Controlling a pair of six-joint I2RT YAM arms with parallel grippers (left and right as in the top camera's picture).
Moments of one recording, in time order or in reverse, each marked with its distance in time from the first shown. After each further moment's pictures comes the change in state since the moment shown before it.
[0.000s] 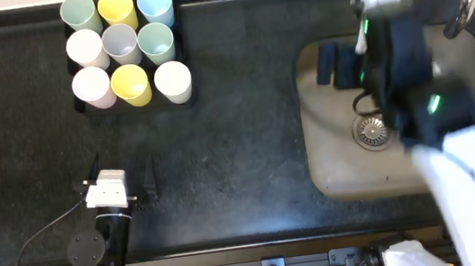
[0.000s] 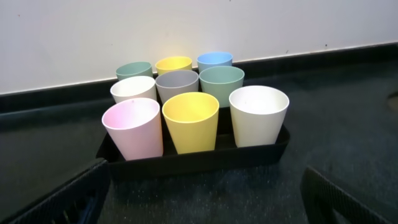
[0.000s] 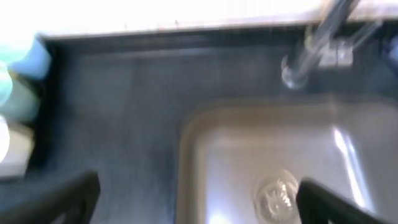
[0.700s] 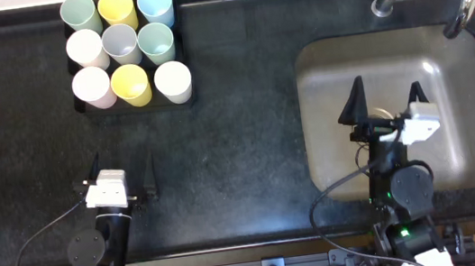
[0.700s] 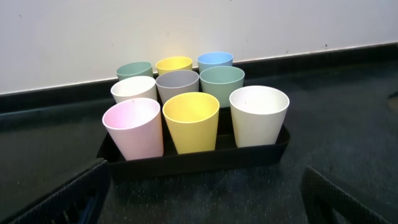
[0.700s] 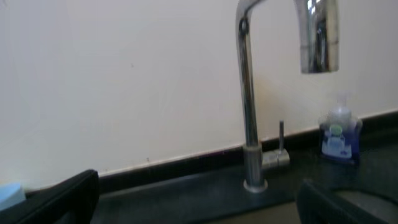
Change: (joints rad) left arm 0.000 0.000 0.000 0.000 0.000 0.000; right arm 0.012 -0.637 -1.051 1.249 0.244 -0.069
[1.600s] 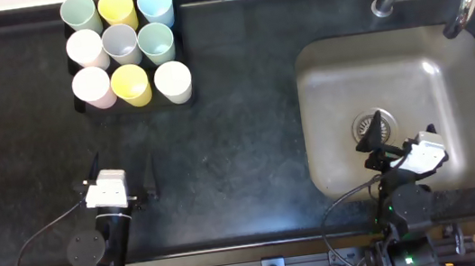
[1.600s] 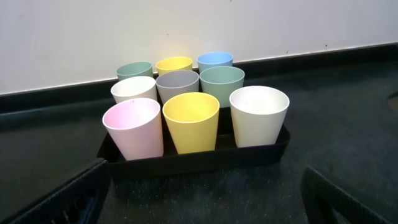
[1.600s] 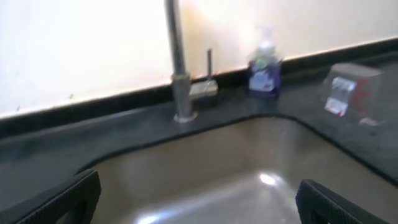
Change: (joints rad) left arm 0.000 0.000 0.000 0.000 0.000 0.000; right arm -0.138 -0.450 -0.147 -0.521 0.054 -0.003
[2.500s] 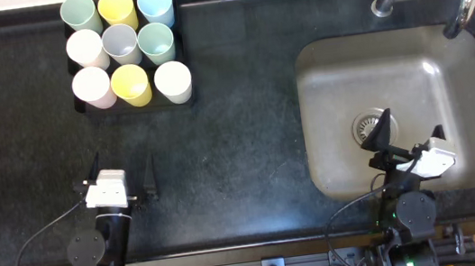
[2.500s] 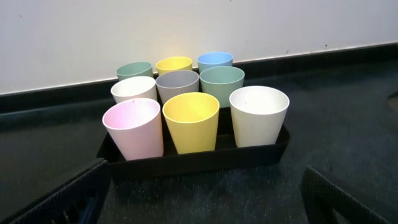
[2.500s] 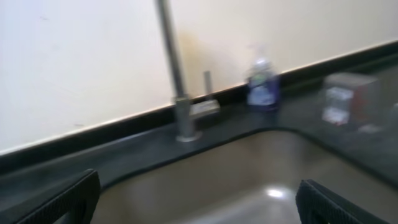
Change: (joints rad) left arm 0.000 0.000 0.000 0.000 0.000 0.000; right arm 0.000 -0.076 0.000 0.000 -0.001 0.058
